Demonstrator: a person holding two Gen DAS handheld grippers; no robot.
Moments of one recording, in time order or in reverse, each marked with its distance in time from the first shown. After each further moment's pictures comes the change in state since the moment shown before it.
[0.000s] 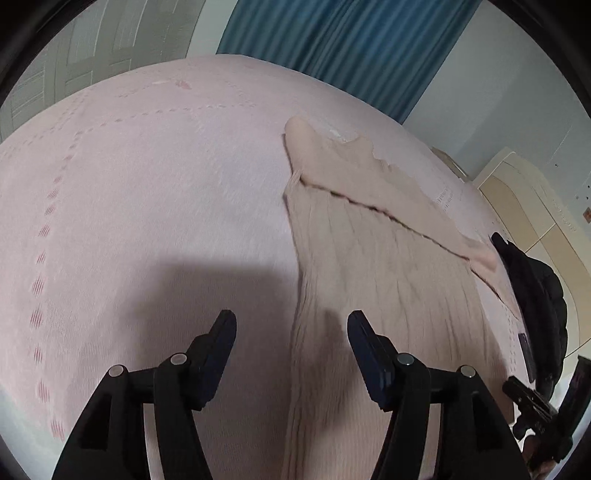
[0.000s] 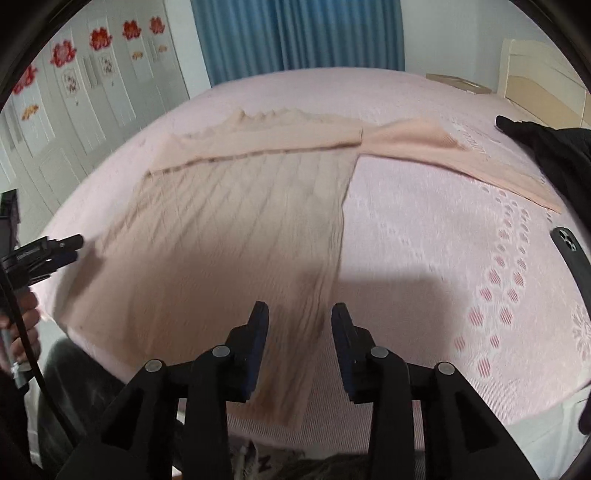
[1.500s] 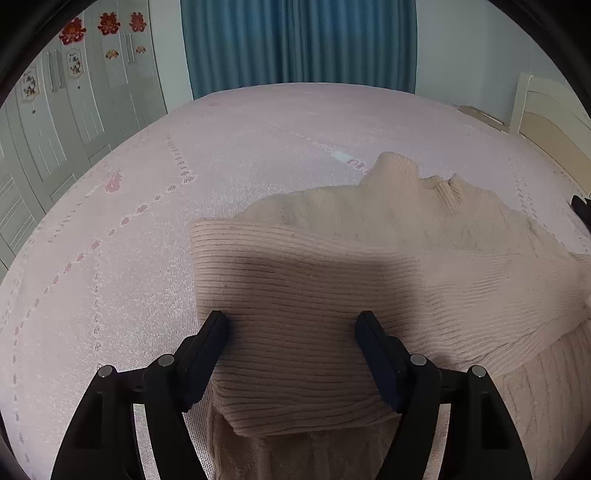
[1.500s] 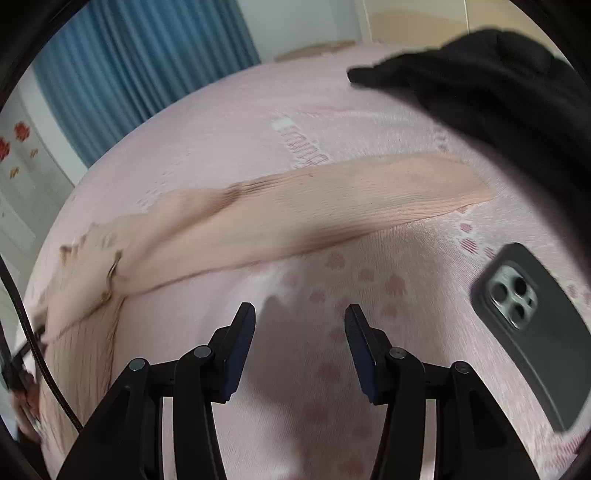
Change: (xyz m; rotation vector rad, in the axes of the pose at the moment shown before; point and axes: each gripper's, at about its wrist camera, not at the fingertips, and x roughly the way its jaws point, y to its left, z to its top) left arm 0.152 -0.065 0.138 0.308 -0.055 0.297; right arm 0.085 -0.231 0.113 0.475 0.000 -0.212
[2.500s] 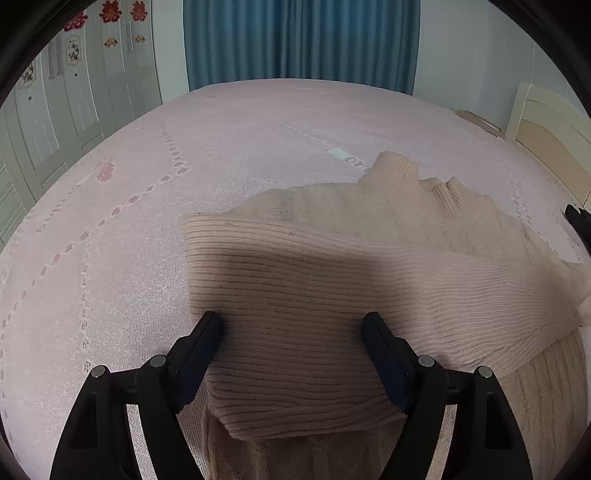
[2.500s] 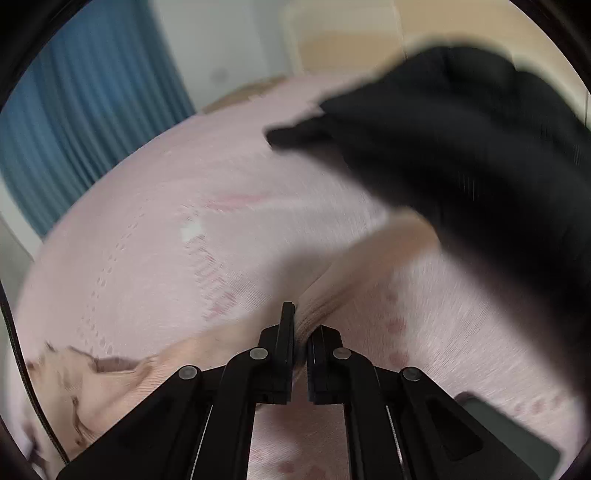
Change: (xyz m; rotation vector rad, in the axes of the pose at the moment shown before) left arm 0.014 -0.004 0.004 -0.028 0.019 -0.040; right arm -0.001 -0.026 0.110 0.110 -0.211 -0.198
